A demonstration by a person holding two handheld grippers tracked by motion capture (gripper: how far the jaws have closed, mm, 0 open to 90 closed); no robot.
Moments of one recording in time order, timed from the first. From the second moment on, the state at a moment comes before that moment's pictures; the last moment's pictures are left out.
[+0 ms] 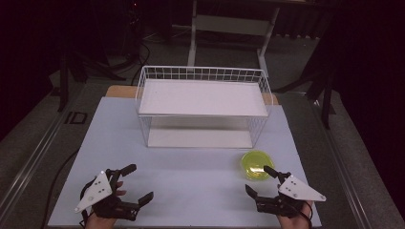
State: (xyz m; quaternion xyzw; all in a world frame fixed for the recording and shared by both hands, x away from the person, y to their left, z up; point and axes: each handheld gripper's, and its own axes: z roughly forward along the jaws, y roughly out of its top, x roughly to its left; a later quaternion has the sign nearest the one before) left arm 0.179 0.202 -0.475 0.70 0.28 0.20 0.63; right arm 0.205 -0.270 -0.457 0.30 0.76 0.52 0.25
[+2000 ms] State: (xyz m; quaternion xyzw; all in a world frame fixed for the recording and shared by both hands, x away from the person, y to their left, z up) left arm 0.176 0.202 -0.472 0.69 0.27 0.22 0.63; right arm 0.283 -0.351 -0.476 0.43 0.77 0.38 0.27
